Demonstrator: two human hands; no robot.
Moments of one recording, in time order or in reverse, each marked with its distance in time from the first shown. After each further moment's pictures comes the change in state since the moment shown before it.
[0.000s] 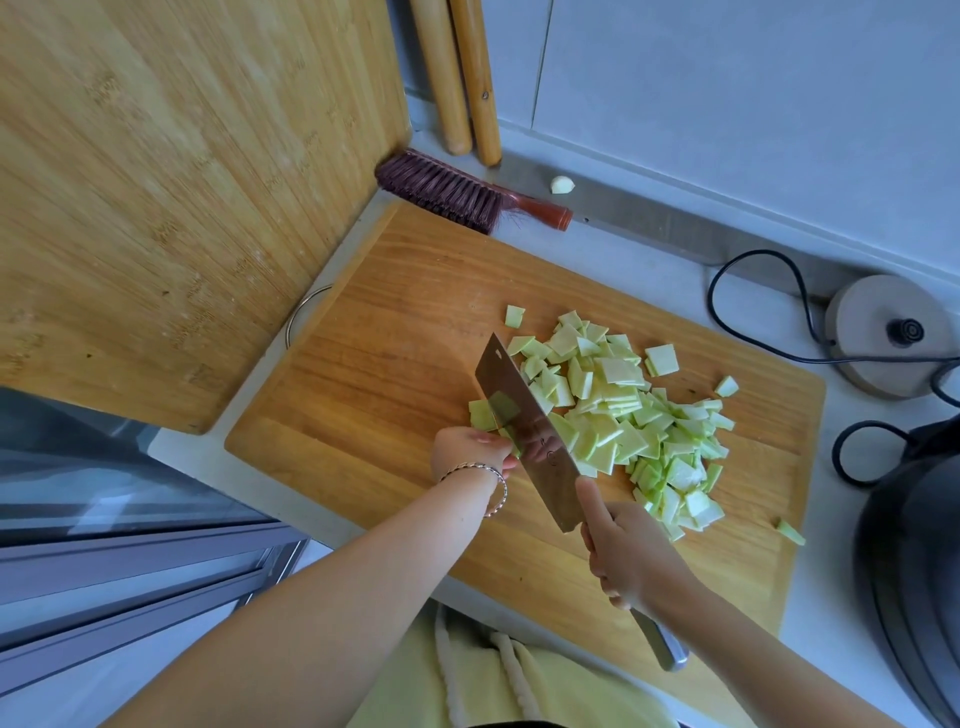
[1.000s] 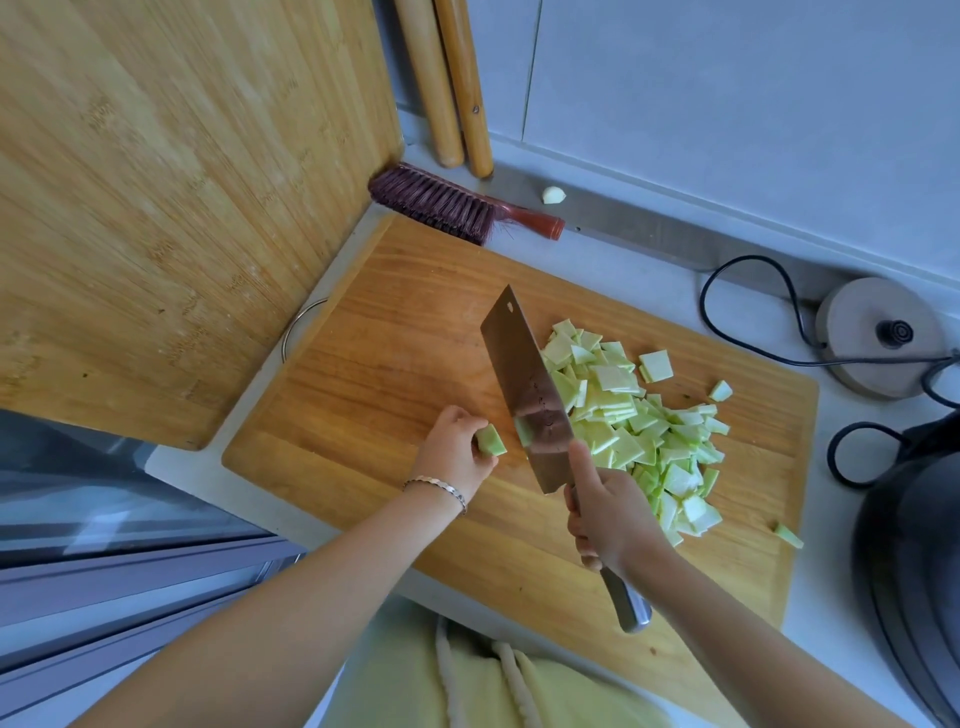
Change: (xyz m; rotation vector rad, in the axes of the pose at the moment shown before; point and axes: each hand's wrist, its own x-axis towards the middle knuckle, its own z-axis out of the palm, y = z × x) left_hand 0.023 -0.002 -0.029 0.920 -0.008 0.803; right_hand 0.007 -0.032 0.001 0.216 0.060 -0.042
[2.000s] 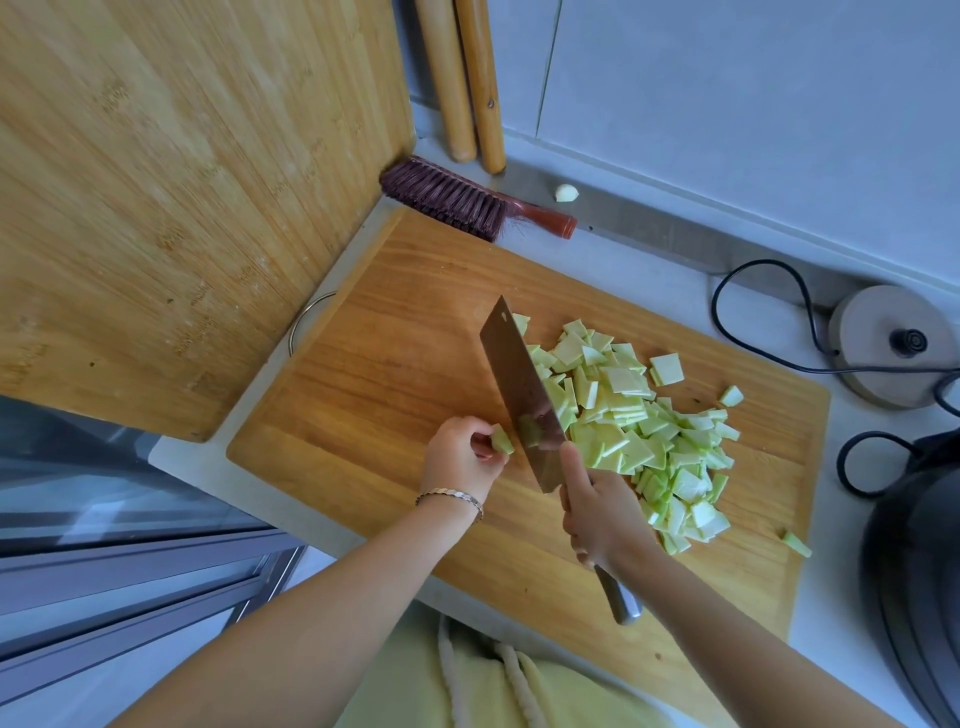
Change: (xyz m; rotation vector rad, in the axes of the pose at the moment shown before) left_hand -0.009 0.002 0.012 -0.329 0.177 -0.104; right_hand 0.018 0.009 0.014 -0.127 0.024 -0.018
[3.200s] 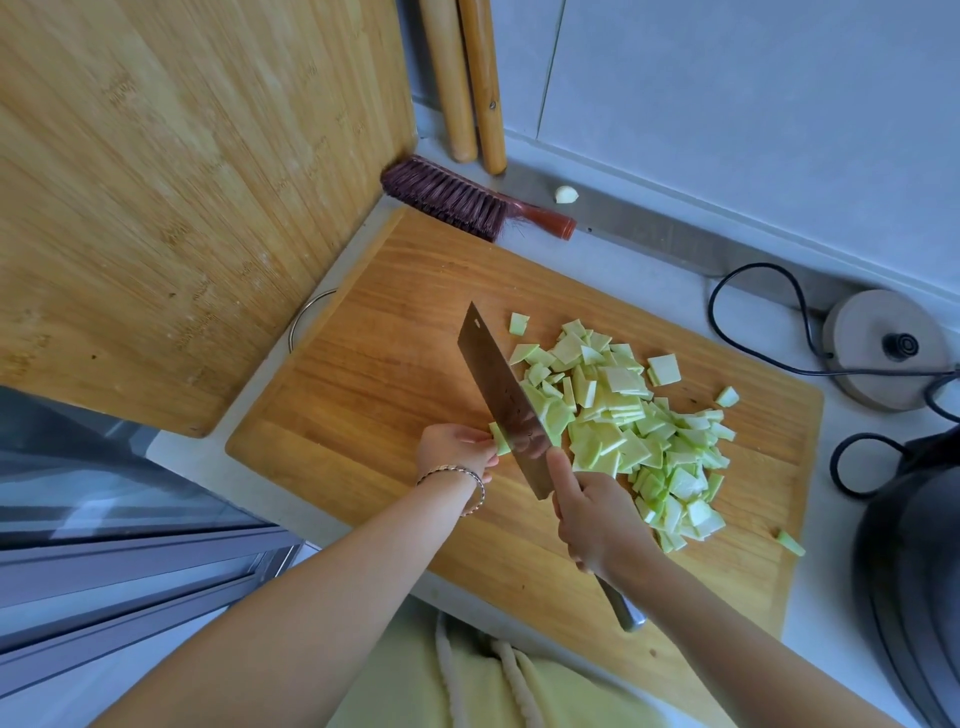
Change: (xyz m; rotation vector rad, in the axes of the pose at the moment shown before) left_hand 0.010 0.012 -0.003 -0.418 -0.089 -0.584; right_hand -0.011 -0.002 0.002 -0.129 -0.012 -0.096
